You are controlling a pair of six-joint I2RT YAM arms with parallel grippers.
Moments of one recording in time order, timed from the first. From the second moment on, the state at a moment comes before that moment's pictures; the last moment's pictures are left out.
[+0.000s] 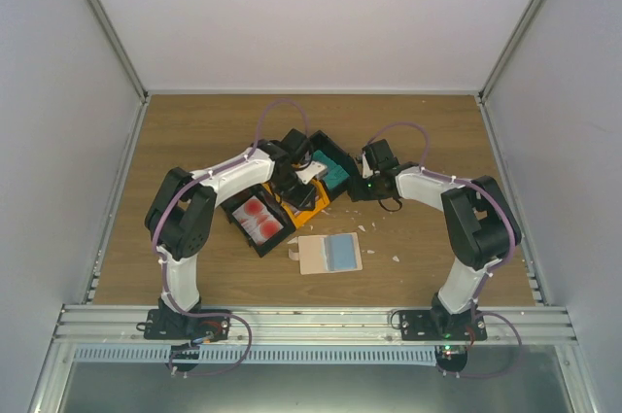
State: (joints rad) left arm -0.60 1.92 1.41 -0.82 0.35 0.04; right arm 0.42 1.77 1.00 -0.31 -0.11 0.27
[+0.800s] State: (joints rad) left arm -0.66 1.93 1.40 -0.82 0.30 0.04; right arm 0.42 1.77 0.99 -0.30 -0.11 0.27
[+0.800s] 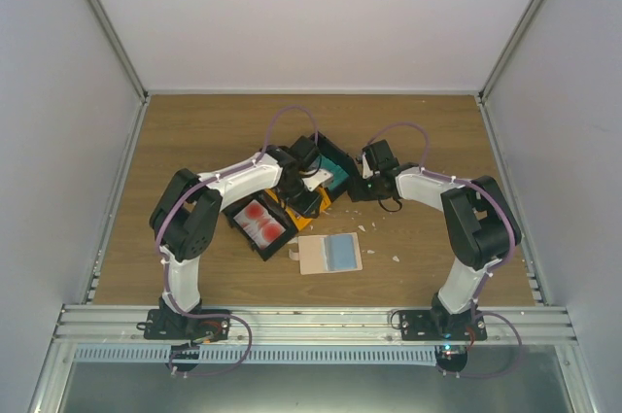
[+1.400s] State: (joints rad) left arm -0.67 1.92 1.40 -0.83 0.30 0.04; right arm 0.42 1.77 0.99 -0.30 -0.11 0.27
